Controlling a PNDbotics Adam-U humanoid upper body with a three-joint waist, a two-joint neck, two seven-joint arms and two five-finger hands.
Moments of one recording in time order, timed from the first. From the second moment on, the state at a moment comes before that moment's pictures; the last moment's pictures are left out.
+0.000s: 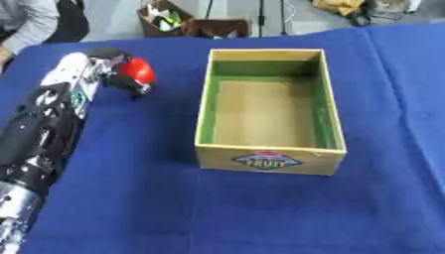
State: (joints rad) left arm -1.15 0.42 0.05 -0.74 -1.22 0.09 -0.46; right arm -0.30 -0.35 -0.18 -1.98 -0.03 -0.27 -0.38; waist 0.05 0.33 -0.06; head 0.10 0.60
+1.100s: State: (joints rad) left arm -1.18 0.26 -0.08 -1.21 -1.22 -0.06 -0.47; right arm -0.31 -0.35 -0.19 -1.98 -0.04 -0.27 -0.40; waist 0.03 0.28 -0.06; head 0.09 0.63
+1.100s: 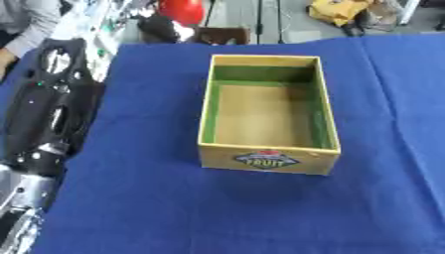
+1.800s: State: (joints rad) left arm -1.11 0.05 -0.19 -1.22 -1.40 -0.16 -0.48; right arm -0.32 -0.35 -0.20 -1.98 -0.04 -0.28 -0.41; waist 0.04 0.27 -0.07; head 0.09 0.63
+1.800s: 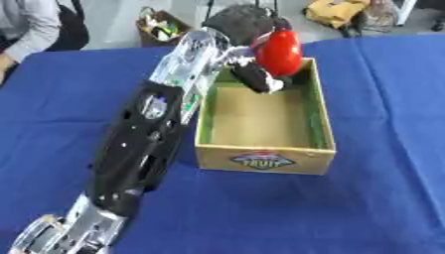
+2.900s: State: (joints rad) left arm -1.09 0.02 -0.21 -1.09 -1.51 -0.26 -0.52; right arm -0.32 -0.35 -0.20 -1.98 -0.04 -0.27 -0.42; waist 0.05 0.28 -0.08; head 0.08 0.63
